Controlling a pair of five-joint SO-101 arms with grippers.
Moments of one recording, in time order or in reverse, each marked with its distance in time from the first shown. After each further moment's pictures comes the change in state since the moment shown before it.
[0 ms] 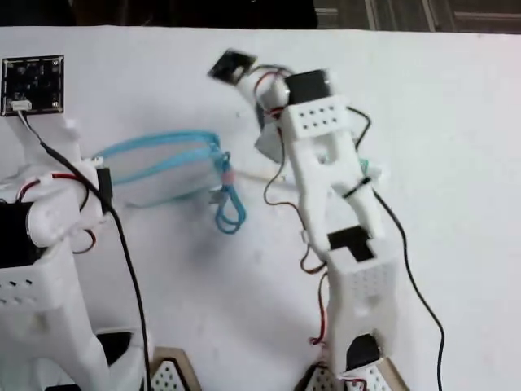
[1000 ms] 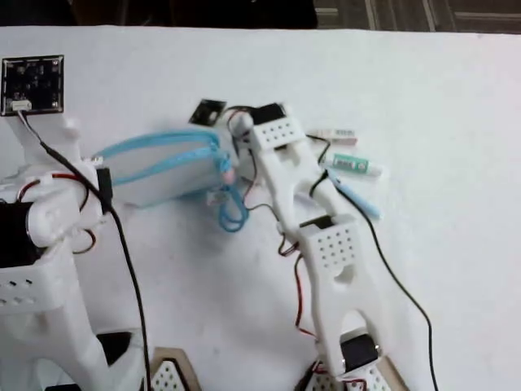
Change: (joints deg) left arm 0.0 0.0 0.0 0.0 0.0; right arm -3.7 20.3 -2.9 -11.9 2.3
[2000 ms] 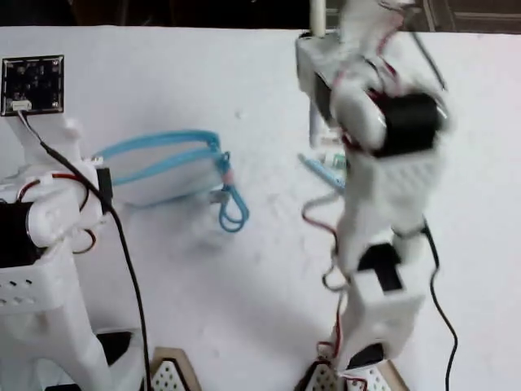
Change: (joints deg) left arm 0.0 0.0 0.0 0.0 0.0; right arm 10.3 -39.4 -35.0 16.4 -45.5
